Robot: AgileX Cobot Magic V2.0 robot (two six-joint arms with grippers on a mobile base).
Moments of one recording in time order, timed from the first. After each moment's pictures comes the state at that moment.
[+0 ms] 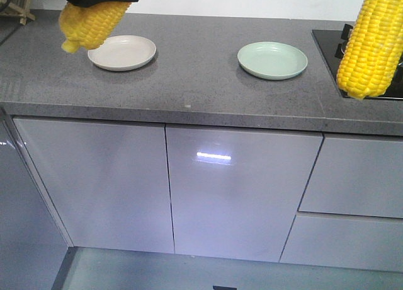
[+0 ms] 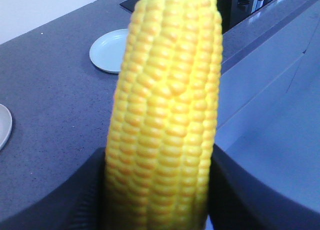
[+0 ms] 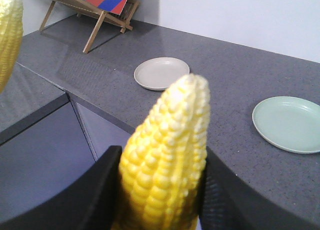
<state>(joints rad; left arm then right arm) -0.40 1.47 -1.90 -0.33 1.07 0.36 -0.19 1.24 -1.66 0.82 1.14 -0.66</state>
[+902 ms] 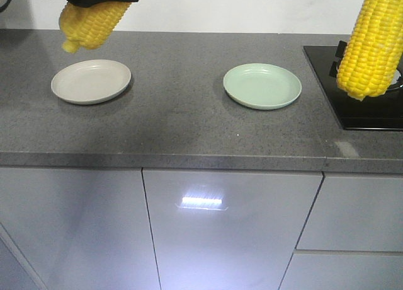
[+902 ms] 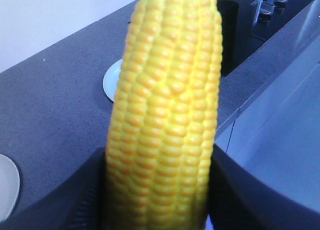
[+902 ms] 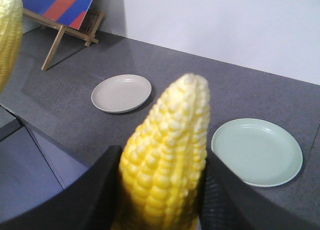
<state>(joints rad) -0.40 1.47 -1.90 -0.33 1.07 0.36 -0.19 1.24 -1.66 0.82 1.14 -0.66</state>
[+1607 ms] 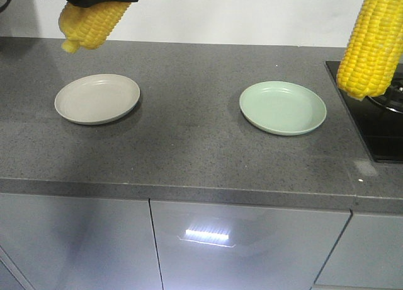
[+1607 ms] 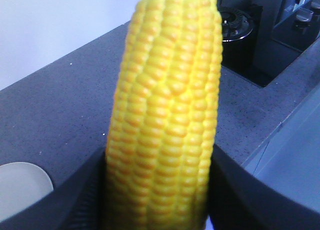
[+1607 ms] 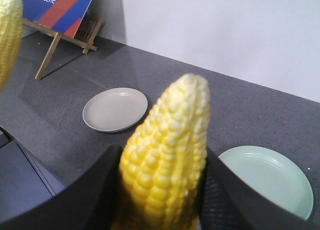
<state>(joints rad) -0.40 1.47 -1.90 -0.33 1.07 0.36 -0.19 1.24 -1.66 0.82 1.14 -0.66</state>
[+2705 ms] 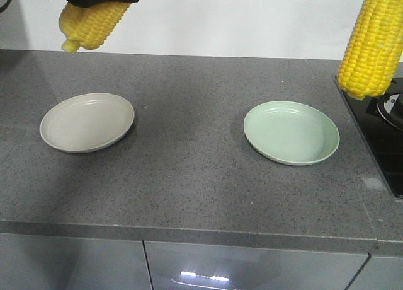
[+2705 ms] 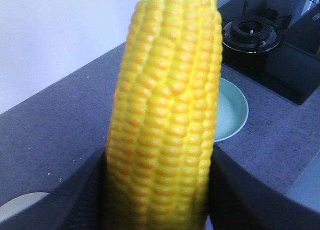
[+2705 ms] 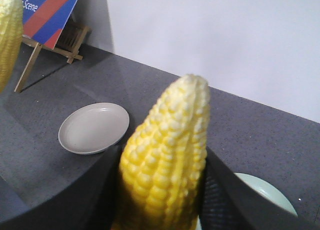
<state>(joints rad) -0.40 1.47 -1.90 -0.33 1.07 0.36 -0.19 1.24 -1.66 0.82 1.14 -0.66</state>
